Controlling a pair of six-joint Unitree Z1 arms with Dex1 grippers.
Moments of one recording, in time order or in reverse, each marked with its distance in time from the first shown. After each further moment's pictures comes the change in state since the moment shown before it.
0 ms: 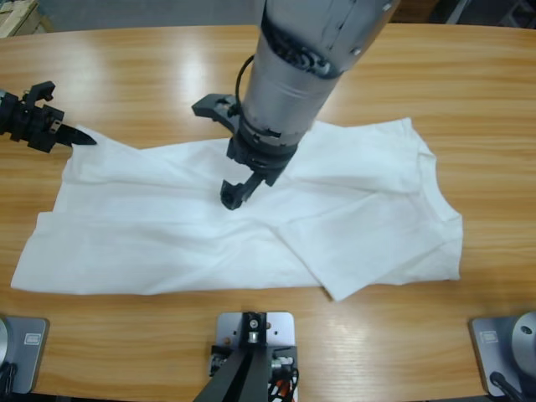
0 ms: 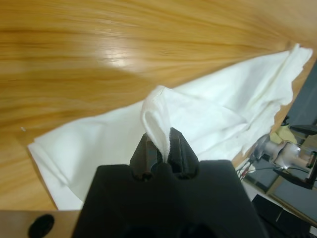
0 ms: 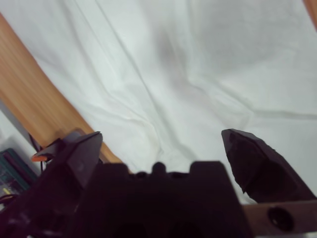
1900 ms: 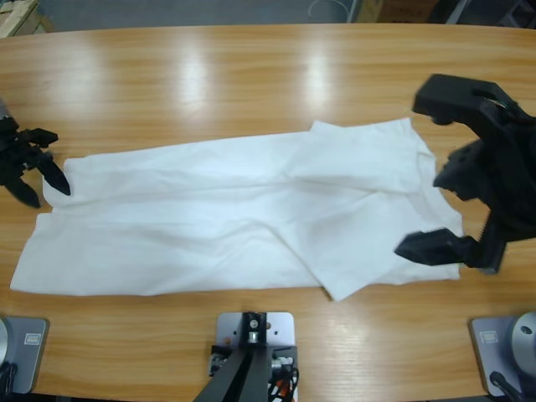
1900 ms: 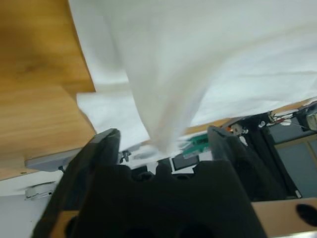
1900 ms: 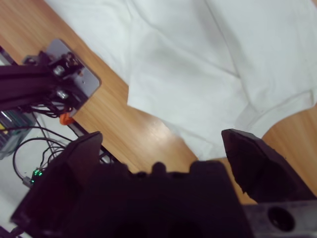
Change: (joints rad) arm 0 -0.096 0.209 -0.303 0.718 0.340 -0.008; arm 1 0.000 -0.626 0.474 0.088 -0.121 0.142
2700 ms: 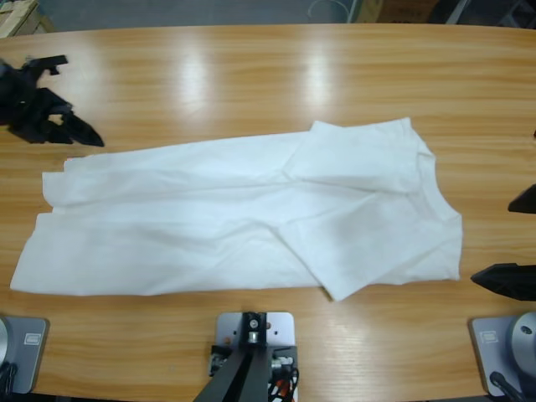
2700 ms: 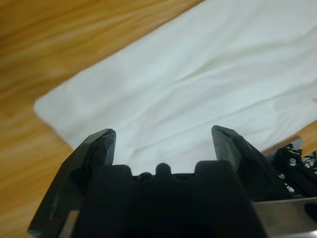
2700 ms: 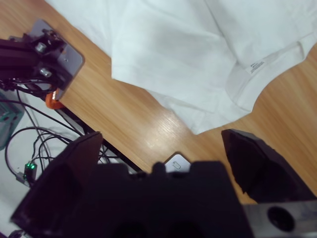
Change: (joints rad) arm 0 -0.304 -0.362 0.091 -0.441 0.075 0.009; arm 1 0.000 -0.178 0.112 0.042 -0.045 0.064
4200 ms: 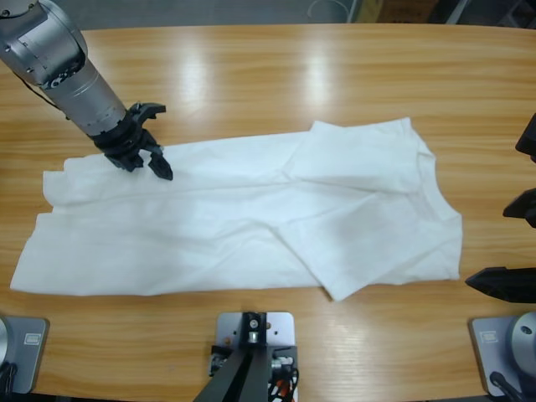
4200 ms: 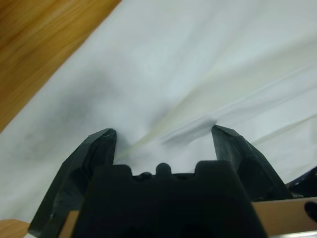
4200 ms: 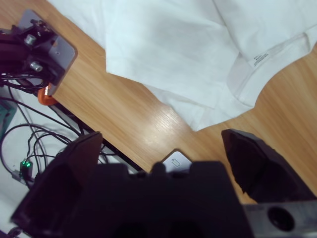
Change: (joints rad) arm 0 -0.235 0.268 -0.058 -0.088 0.063 -0.052; arm 1 0.000 0.023 0.017 -0.002 0.000 0.000
